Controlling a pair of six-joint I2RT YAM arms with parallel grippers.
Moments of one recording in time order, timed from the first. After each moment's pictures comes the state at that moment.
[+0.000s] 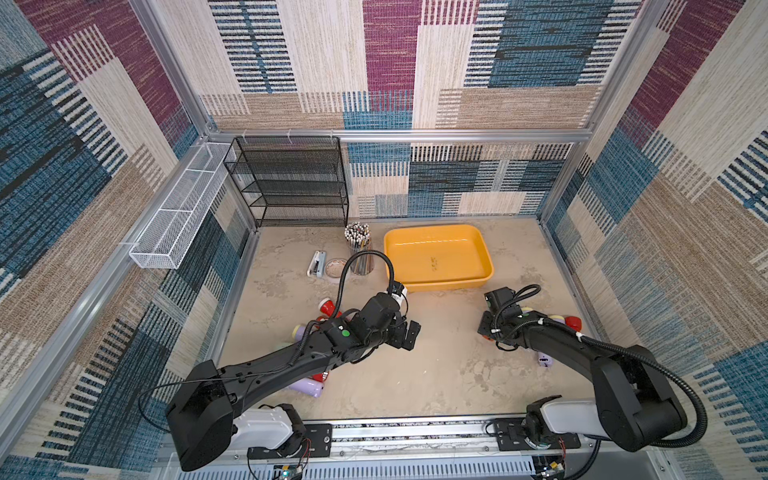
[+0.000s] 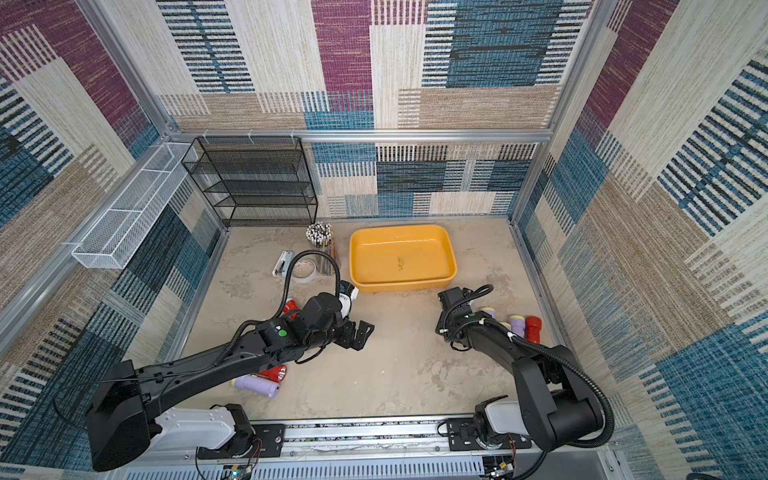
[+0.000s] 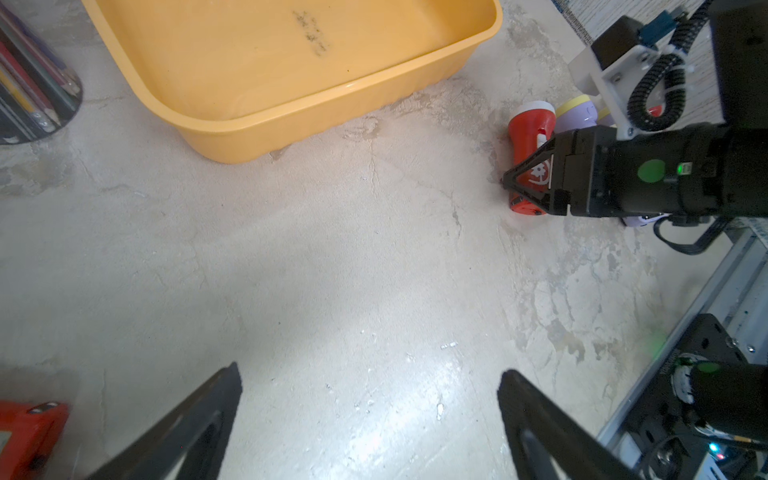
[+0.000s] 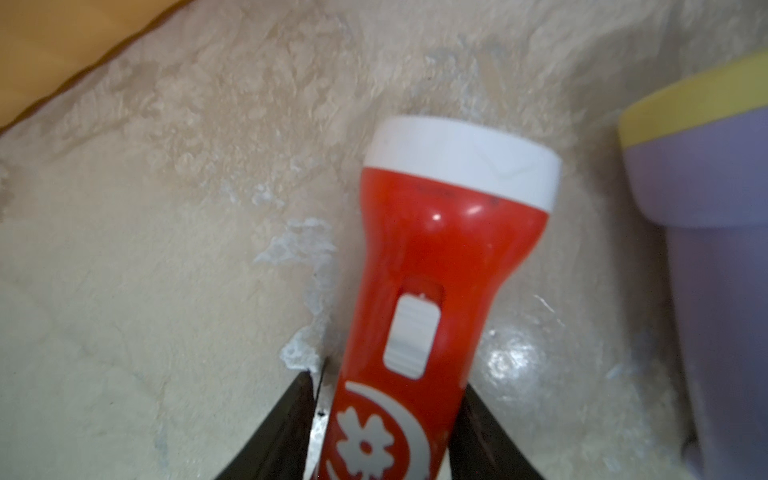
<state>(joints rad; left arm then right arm) -0.91 1.28 0.86 -0.31 -0.10 -0.42 0.30 1.35 0.59 -0.39 0.19 0.67</state>
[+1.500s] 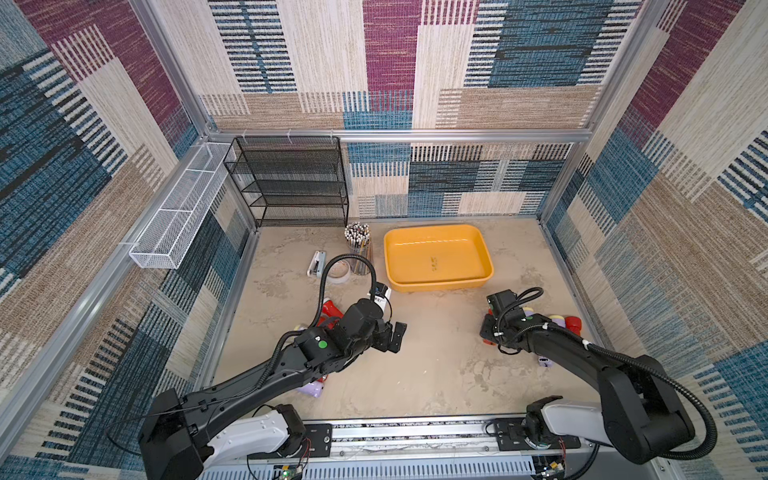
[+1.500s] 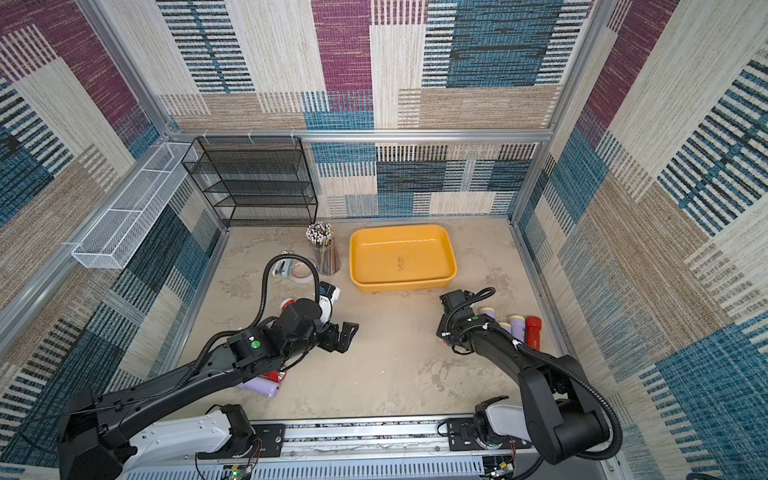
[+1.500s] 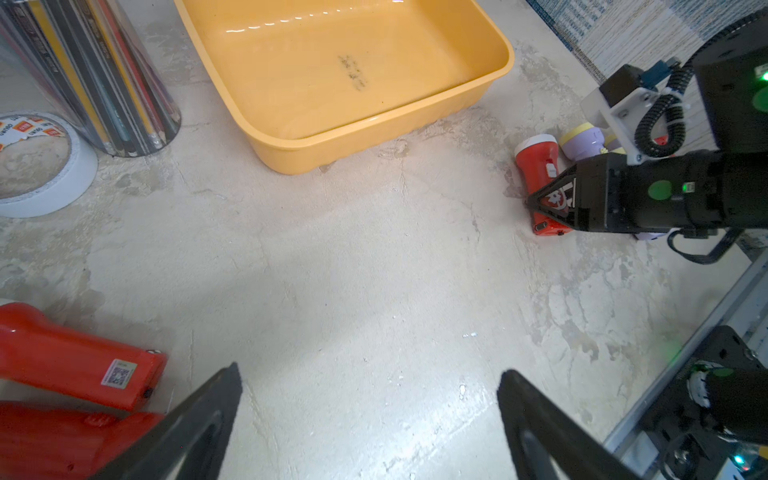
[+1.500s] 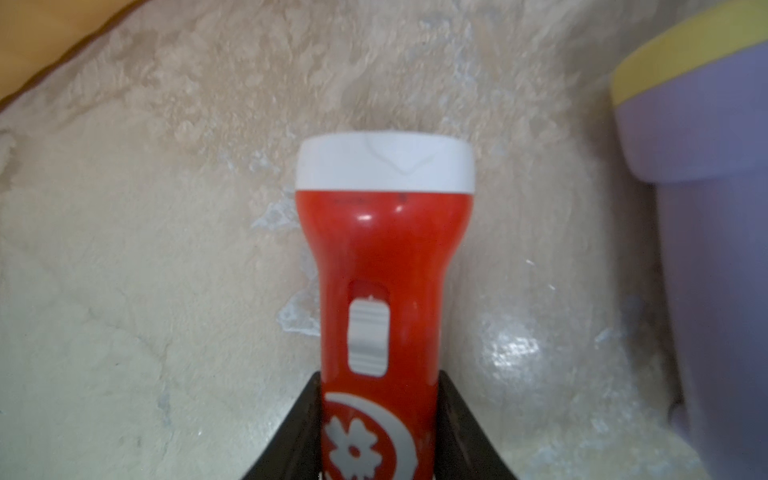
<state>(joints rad) -0.91 1.10 0.80 -0.39 -0.20 -0.41 0.30 1.28 0.56 -0.43 0.16 0.67</state>
